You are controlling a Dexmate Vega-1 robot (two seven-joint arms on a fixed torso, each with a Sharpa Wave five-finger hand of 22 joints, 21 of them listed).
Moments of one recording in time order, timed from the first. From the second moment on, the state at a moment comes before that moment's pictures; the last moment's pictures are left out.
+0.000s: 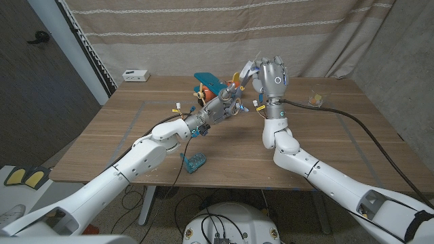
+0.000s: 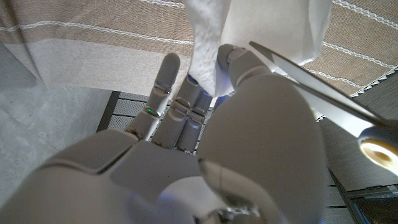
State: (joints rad) left arm 0.88 0.65 0.54 -1.83 -0.79 0.04 -0.25; left_hand 0.59 -0.14 -0.34 -0.06 0.39 1.20 -0.06 0.53 0.52 0.88 -0.16 0.80 0.77 0.80 -0.09 0.24 0.79 0.23 0.03 0.48 0.23; right arm -0.72 -0.47 -0.79 -1.61 -0.90 -0.49 -1.03; right_hand 1.20 -0.06 0.43 -0.16 0.53 1.10 -0.07 0.46 0.35 1.01 -0.11 0.73 0.41 1.12 -0.21 0.72 1.04 0.51 -0.05 1.41 0.22
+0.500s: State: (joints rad) left arm 0.88 0.64 0.54 -1.82 -0.80 0.04 -0.25; left_hand 0.60 -0.13 -0.34 -0.06 0.39 1.20 -0.06 0.53 0.52 0.88 -0.16 0.80 0.77 0.80 -0.09 0.24 0.79 0.23 0.03 0.48 0.23; right arm -0.72 -0.47 -0.80 -1.61 -0.90 -0.48 -1.02; right_hand 1.20 -0.07 0.44 -0.16 0.53 1.10 -0.07 0.46 0.35 1.01 -0.11 0.72 0.41 1.12 -0.21 0.71 1.04 0.51 -0.05 1.42 0.21
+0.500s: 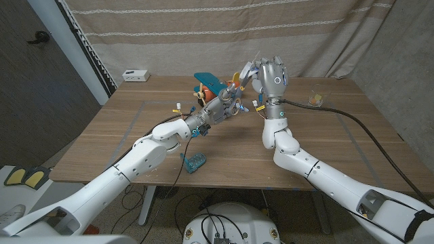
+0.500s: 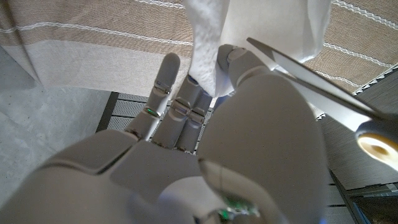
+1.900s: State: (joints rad) left arm 0.88 0.63 0.54 -1.82 -0.80 0.03 -0.24; left_hand 0.75 0.01 -0.28 -0.07 0.42 1.19 -0.08 0.53 0.54 0.88 -0.16 0.81 0.77 0.80 -0.09 0.24 0.80 0.25 0.01 0.48 0.24; right arm -0.73 -0.47 -0.78 -1.63 -0.89 -0.48 -1.00; right_hand 1.19 -0.09 0.47 -0.16 0.53 1.10 -0.07 0.46 0.36 1.04 -0.09 0.71 0.41 1.13 -0.21 0.71 1.04 0.50 -0.05 1.44 0.21
